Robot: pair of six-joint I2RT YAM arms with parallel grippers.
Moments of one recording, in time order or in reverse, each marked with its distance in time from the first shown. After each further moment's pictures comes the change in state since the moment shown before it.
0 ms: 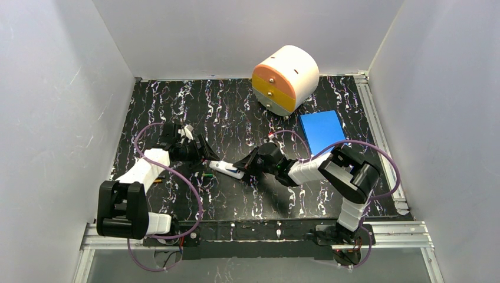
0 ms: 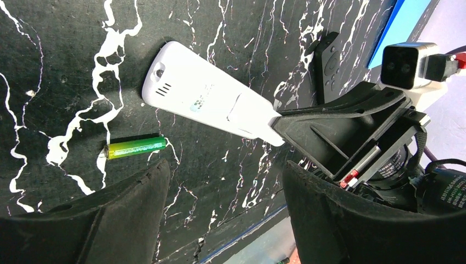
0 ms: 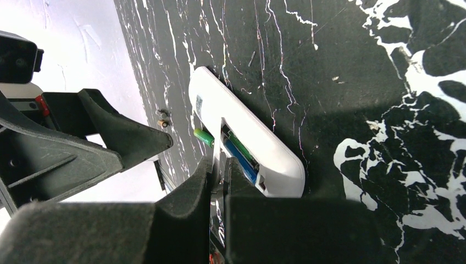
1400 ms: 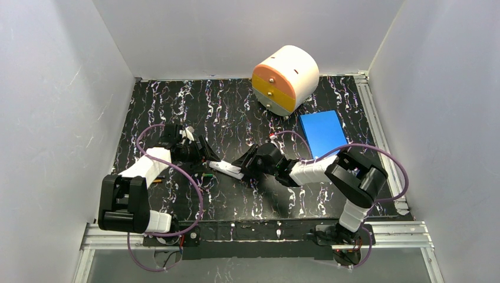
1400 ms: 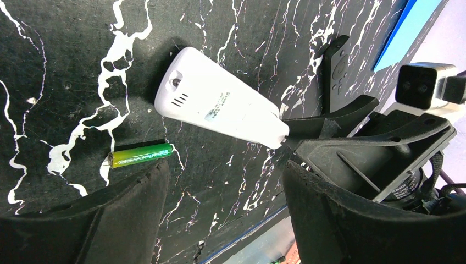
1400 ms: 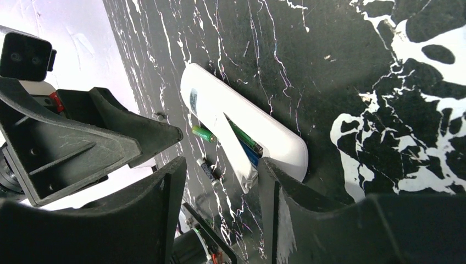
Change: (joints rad) left arm 0.000 0.047 -0.009 0.030 0.004 -0.011; right arm 0.022 -0.056 0.006 -0.106 0.054 0.027
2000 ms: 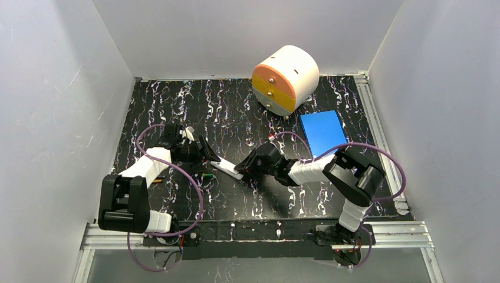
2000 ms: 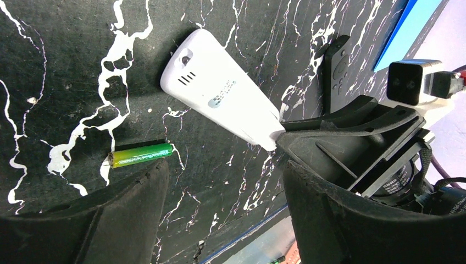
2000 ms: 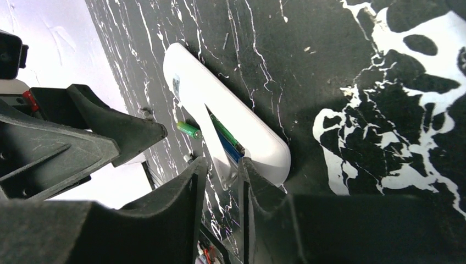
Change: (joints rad) left arm 0.000 0.002 0.000 0.000 0.000 0.000; right arm 0.000 0.014 0.008 -0.043 -0.030 -0.008
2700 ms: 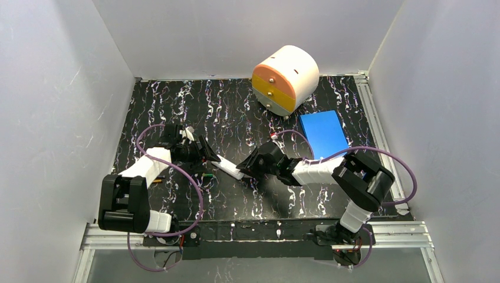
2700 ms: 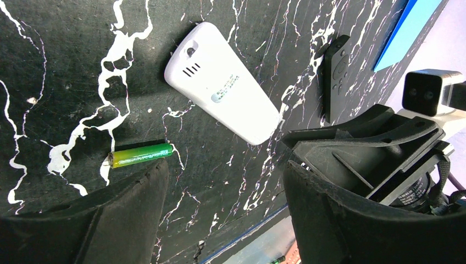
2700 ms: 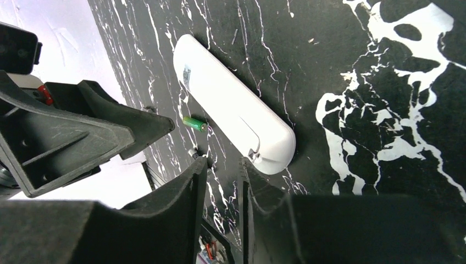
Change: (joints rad) left arm 0.000 0.000 0.000 0.000 0.000 0.000; right arm 0.001 -0.074 -0.001 -0.081 0.021 -0.008
